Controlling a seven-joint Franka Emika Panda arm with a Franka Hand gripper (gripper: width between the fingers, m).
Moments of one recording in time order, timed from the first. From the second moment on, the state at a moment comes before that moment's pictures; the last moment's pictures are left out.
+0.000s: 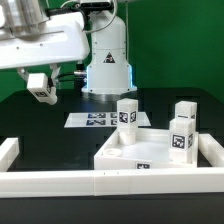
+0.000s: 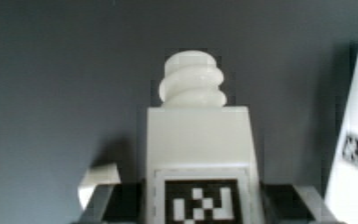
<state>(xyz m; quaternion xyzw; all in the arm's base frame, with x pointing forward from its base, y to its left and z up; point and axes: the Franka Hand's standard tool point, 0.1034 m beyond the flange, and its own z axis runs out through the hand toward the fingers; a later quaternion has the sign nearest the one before) 0.467 -0.152 0.125 -0.99 0.10 0.01 0.05</state>
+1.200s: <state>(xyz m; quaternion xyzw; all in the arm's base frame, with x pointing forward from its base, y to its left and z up) 0.527 -0.104 0.136 -0.98 0.12 -0.14 0.01</state>
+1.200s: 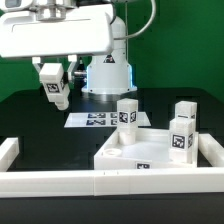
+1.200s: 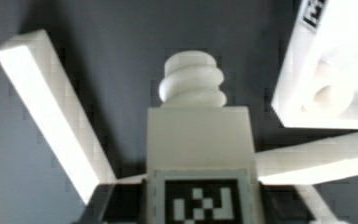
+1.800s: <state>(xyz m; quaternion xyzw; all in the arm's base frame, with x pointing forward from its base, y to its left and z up) 0.547 -0.079 0.135 -0.97 0.13 -0.18 0.01</state>
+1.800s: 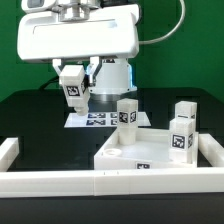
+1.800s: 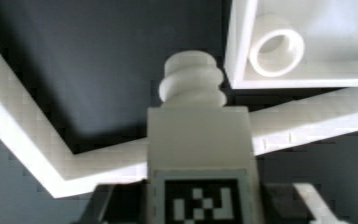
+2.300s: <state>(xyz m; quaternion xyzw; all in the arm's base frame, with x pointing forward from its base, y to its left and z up) 0.550 -0.060 0.113 -0.97 0.14 -0.19 -0.01</state>
